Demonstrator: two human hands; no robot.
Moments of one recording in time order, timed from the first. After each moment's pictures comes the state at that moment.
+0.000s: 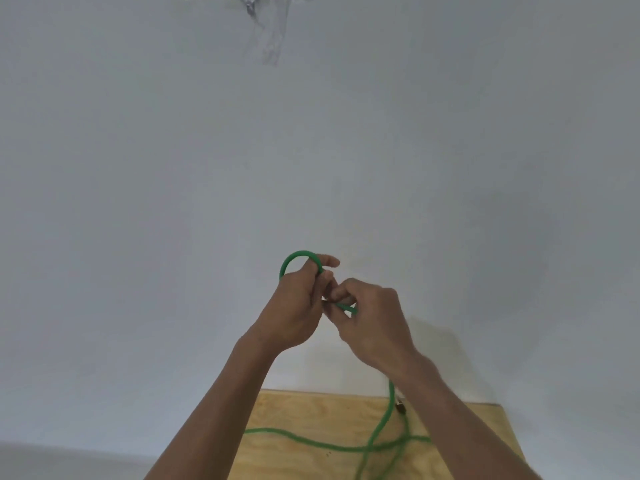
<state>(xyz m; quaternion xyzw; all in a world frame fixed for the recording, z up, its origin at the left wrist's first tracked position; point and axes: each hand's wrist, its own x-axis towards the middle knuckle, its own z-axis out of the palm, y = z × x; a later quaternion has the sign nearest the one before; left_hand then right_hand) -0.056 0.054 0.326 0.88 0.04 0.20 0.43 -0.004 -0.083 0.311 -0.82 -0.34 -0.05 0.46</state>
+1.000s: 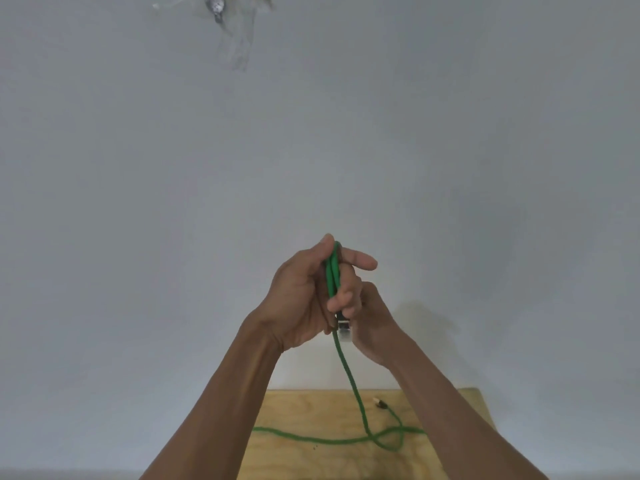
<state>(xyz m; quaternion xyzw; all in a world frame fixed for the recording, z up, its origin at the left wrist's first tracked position) -0.064 -0.003 0.369 0.54 -0.11 0.01 0.84 0.003 -0.105 0.307 -0.64 -0.32 0.20 0.67</state>
